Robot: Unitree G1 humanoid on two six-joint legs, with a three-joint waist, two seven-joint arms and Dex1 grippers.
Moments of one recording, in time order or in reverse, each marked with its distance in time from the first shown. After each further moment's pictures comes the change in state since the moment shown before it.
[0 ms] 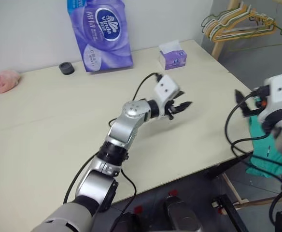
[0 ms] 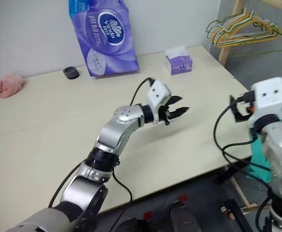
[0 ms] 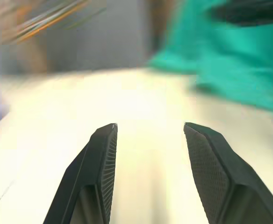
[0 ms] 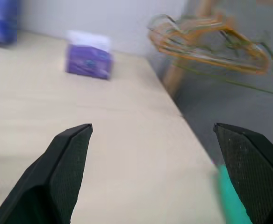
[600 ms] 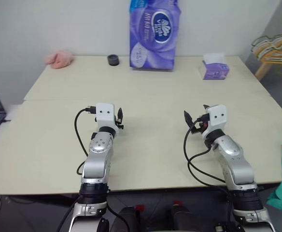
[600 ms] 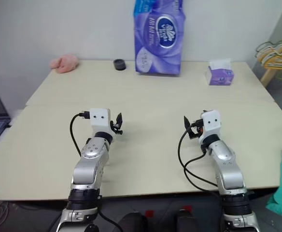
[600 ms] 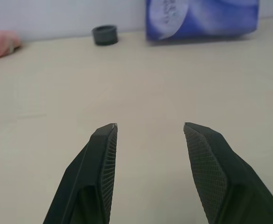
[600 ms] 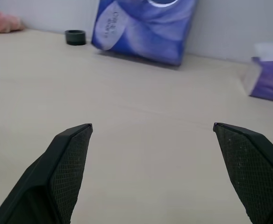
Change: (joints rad) left arm 0.385 -0.021 0.239 -0.178 0.094 -0.068 0.459; right arm 0.042 0.352 0.209 0.490 -0.106 -0.517 0.039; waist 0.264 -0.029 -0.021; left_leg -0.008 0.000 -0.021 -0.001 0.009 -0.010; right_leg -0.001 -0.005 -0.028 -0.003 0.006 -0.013
